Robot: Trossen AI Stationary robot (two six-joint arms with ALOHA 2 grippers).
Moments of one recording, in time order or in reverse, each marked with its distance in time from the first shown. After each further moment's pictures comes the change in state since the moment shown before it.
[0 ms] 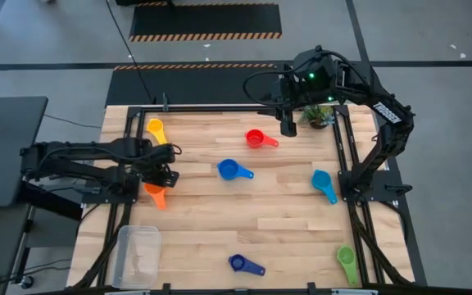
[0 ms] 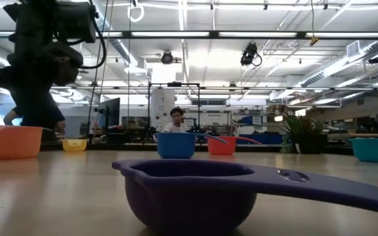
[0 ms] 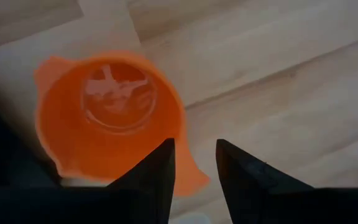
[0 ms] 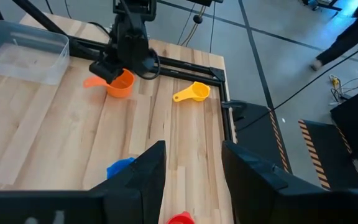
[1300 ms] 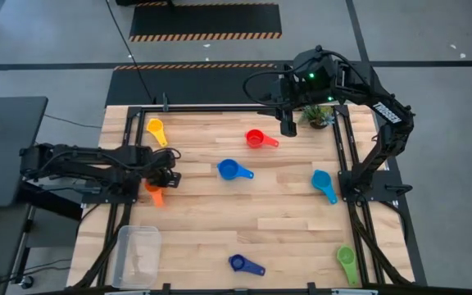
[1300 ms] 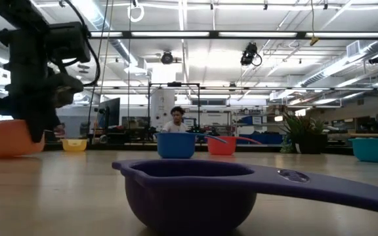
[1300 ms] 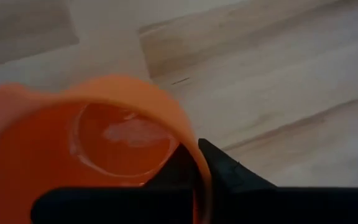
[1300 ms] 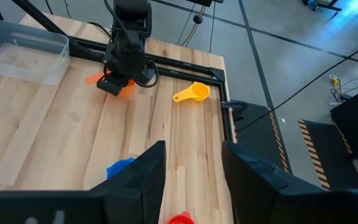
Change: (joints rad) left arm 0.000 -0.001 -0.199 0.285 -0.067 -0.058; right arm 0.000 0.000 0.000 0.001 0.000 0.000
